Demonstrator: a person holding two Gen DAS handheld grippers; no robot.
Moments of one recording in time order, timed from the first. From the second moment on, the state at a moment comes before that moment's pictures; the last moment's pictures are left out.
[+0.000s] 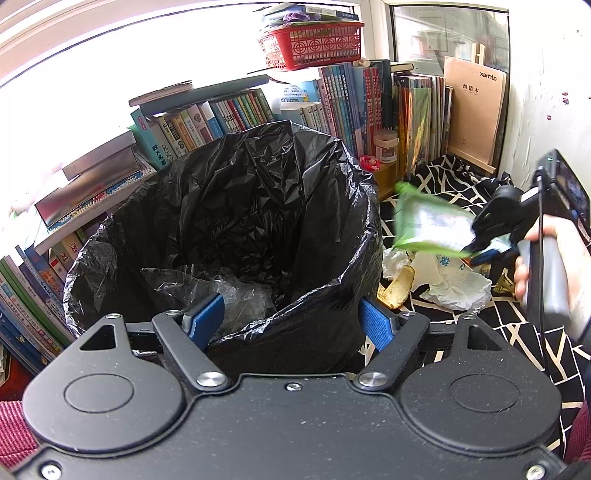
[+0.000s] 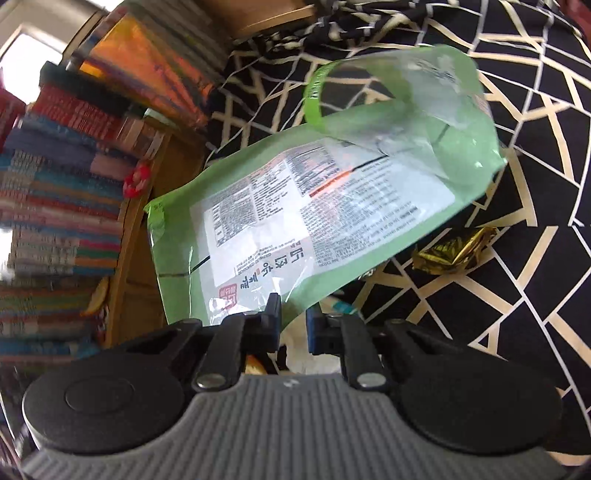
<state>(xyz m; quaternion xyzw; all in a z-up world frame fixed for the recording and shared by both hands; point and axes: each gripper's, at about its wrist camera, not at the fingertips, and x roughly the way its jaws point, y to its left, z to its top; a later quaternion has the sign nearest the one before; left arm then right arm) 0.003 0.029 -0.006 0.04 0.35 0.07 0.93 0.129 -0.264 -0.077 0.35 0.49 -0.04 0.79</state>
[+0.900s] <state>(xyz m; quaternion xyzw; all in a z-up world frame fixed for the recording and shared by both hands) 0.003 0.033 -0.007 0.02 0.36 0.08 0.93 0.130 -0.259 -0.021 0.18 0.45 0.00 0.87</state>
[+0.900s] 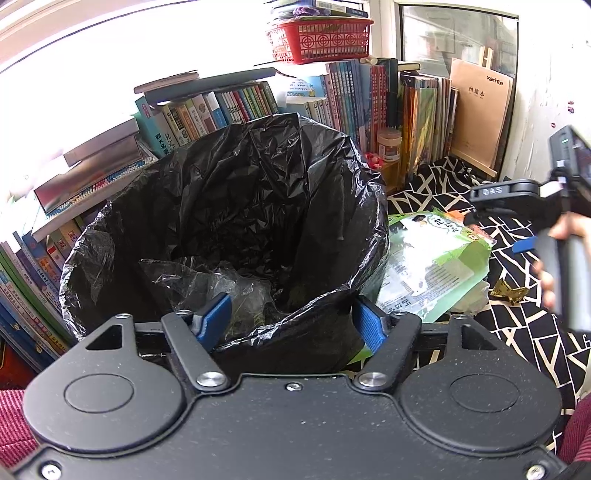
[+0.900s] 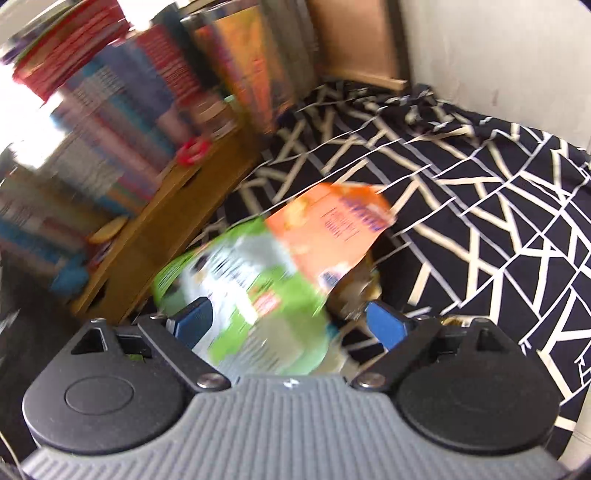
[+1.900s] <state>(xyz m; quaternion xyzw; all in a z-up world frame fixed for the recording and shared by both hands) -0.003 0.028 -0.006 0.04 0.34 0.08 0.93 0.105 -0.238 0.077 0.19 0.28 0.07 0.94</state>
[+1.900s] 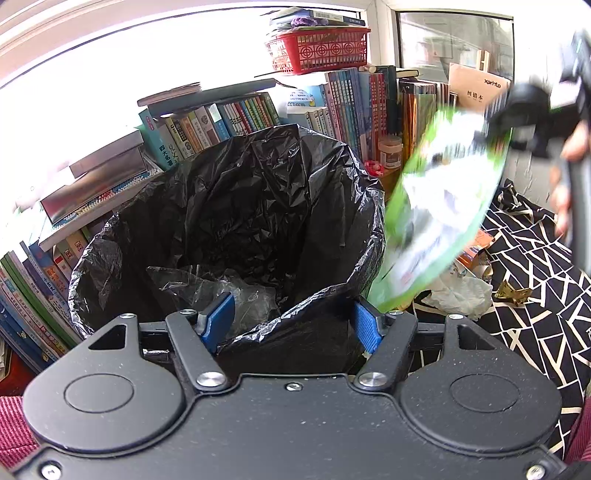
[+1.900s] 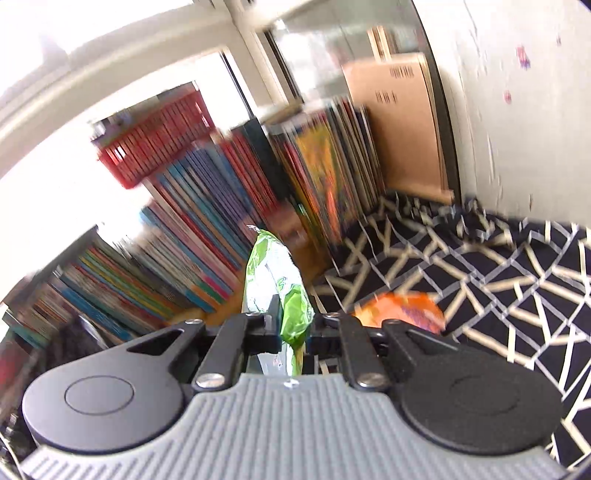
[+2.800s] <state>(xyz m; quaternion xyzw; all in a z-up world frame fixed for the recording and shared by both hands) -0.005 0.030 -0.006 0.03 0.34 0.08 0.94 0.052 -0.136 0.272 0.23 0.18 0.41 0.86</state>
